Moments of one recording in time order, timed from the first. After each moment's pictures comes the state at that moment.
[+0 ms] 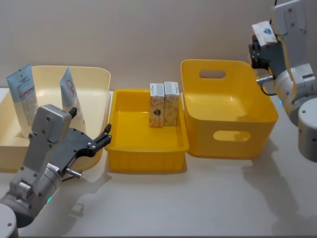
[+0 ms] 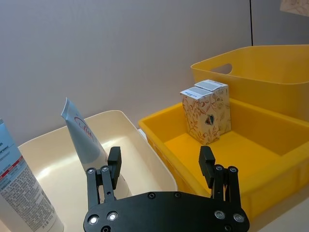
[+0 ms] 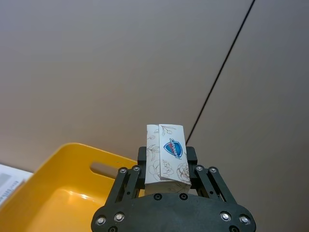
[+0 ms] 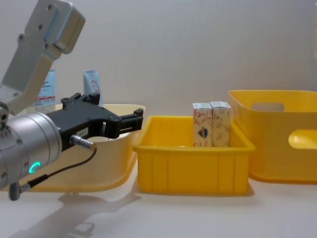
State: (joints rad) left arm -0.24 0.38 0.45 -1.63 -0.20 0.01 -0.01; right arm 0.47 0.31 -0.22 -1.60 -0.04 0.39 -0.12
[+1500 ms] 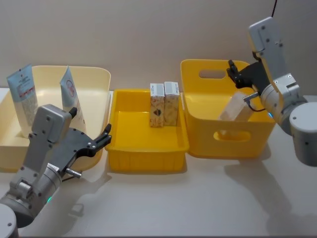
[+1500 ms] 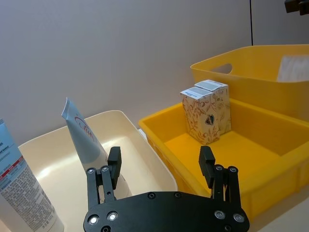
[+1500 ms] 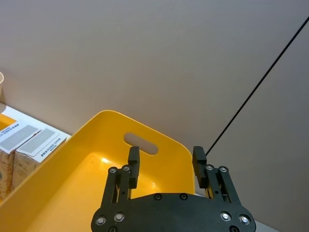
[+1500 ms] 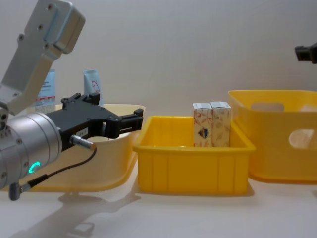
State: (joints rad) left arm -0.24 0.38 0.45 -1.63 -0.20 0.01 -0.01; right arm 0.47 0.34 -0.27 -1.58 -0.06 0.46 0.02
